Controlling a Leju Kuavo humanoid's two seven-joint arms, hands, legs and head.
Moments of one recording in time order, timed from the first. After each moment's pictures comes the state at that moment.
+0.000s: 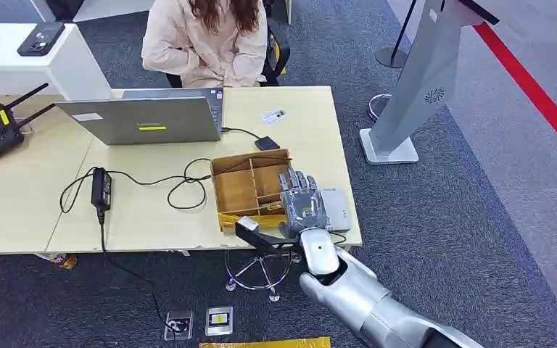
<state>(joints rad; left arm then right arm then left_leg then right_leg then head) -0.10 0.07 -1.03 -0.19 1.32 0.33 -0.04 -0.56 0.02 0.88 -0.77 1.14 -0.19 0.49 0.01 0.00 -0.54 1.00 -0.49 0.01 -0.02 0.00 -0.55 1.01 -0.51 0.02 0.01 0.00</state>
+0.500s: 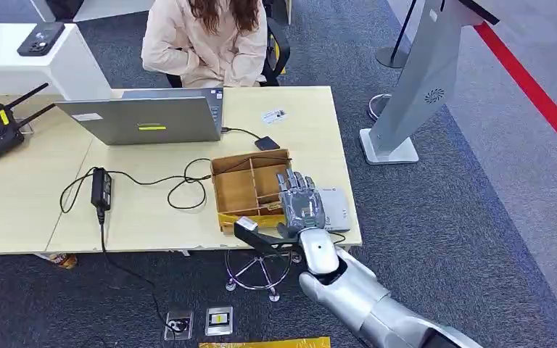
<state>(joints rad) -0.10 0.07 -1.03 -0.19 1.32 0.32 -0.04 -0.56 0.02 0.88 -0.77 1.13 -0.18 0.47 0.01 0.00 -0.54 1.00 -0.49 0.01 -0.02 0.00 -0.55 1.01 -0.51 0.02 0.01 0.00</state>
